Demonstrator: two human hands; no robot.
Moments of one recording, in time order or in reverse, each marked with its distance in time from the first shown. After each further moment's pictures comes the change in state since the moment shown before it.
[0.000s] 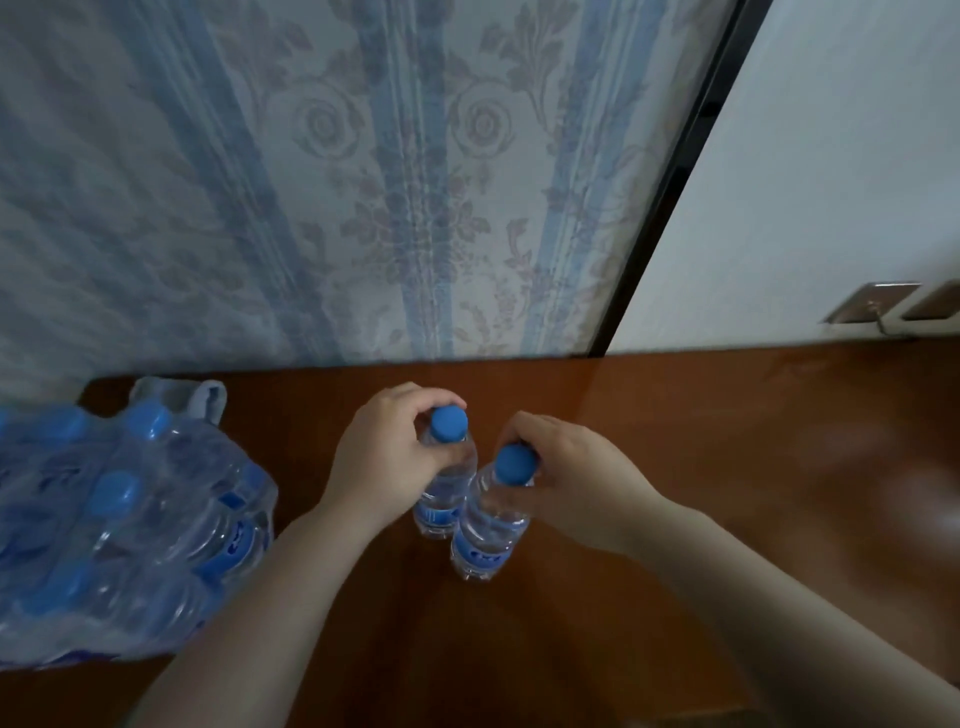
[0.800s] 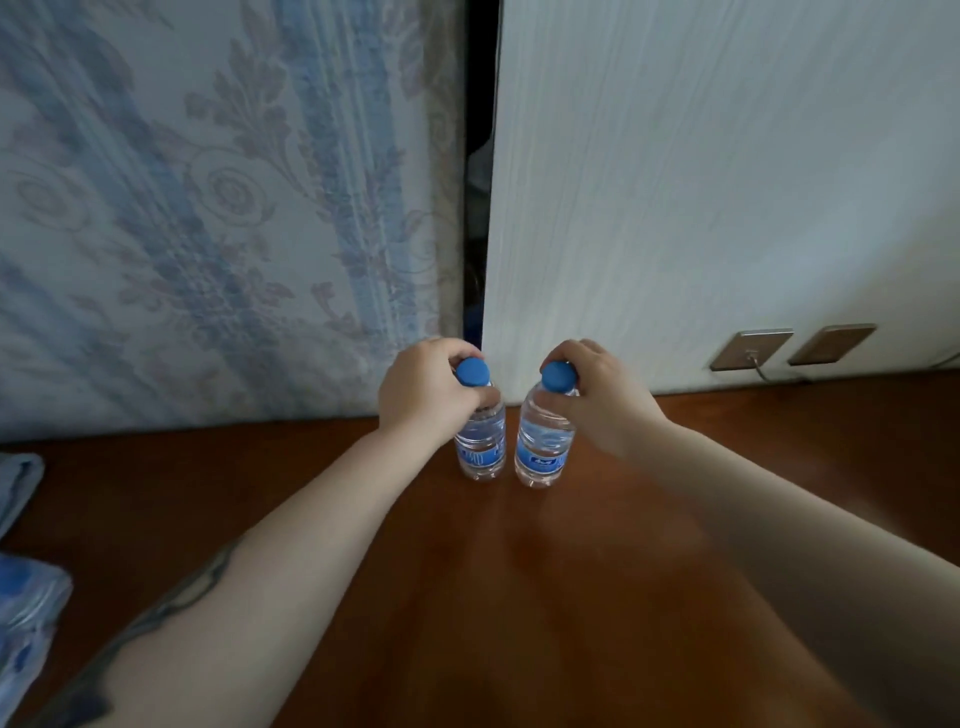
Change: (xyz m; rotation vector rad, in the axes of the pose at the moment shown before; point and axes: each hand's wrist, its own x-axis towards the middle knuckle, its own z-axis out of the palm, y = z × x) left_hand 0.158 0.161 0.162 0.014 0.072 -0.107; right_hand 0.023 0.229 -0.152 0.040 0.263 0.193
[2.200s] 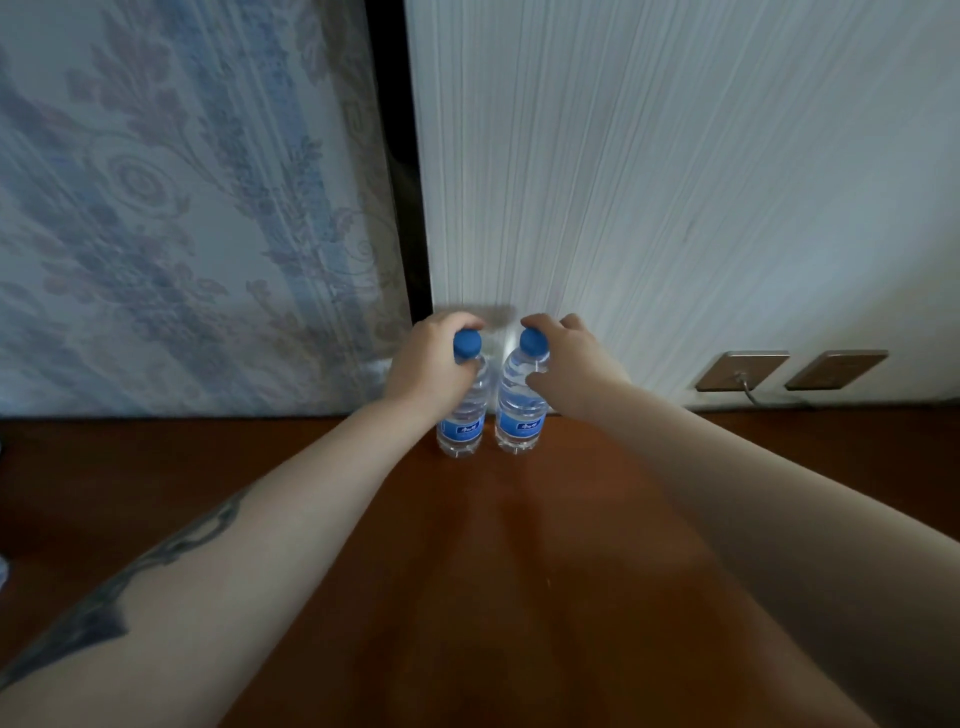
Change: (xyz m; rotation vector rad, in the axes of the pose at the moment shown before) left_hand 0.056 0.023 0.067 0.006 0.053 0.139; right_hand 0.064 0.046 -0.021 -0.152 -0.122 0.102
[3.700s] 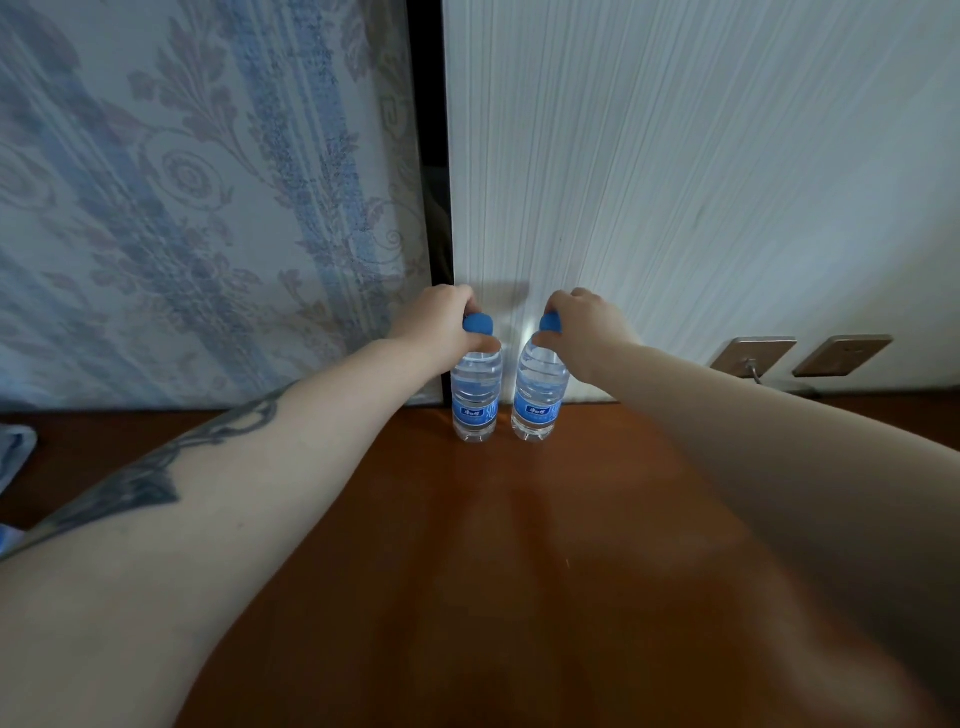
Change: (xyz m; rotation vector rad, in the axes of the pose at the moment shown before) left_hand 0.020 -0.003 -0.030 0.261 -0.199 -0.012; right_hand 0.008 -0.013 -0.009 -0.190 0.058 -0.044
